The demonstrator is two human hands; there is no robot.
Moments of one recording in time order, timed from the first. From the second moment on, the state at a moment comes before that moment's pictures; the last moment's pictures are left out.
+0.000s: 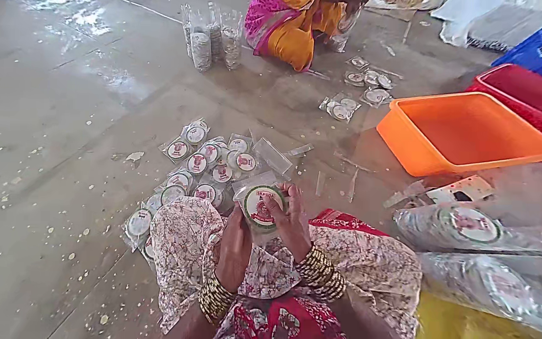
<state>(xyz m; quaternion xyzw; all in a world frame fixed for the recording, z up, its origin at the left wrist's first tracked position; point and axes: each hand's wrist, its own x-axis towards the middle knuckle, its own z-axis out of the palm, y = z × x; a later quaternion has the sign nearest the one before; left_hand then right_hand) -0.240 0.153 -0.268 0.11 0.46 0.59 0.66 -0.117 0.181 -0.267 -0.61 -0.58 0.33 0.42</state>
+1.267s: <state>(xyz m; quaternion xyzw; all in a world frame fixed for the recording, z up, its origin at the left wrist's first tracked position) -0.403 0.179 -0.366 0.21 0.62 0.71 0.24 -0.226 0.267 -0.367 -0.67 -0.63 0.39 0.03</state>
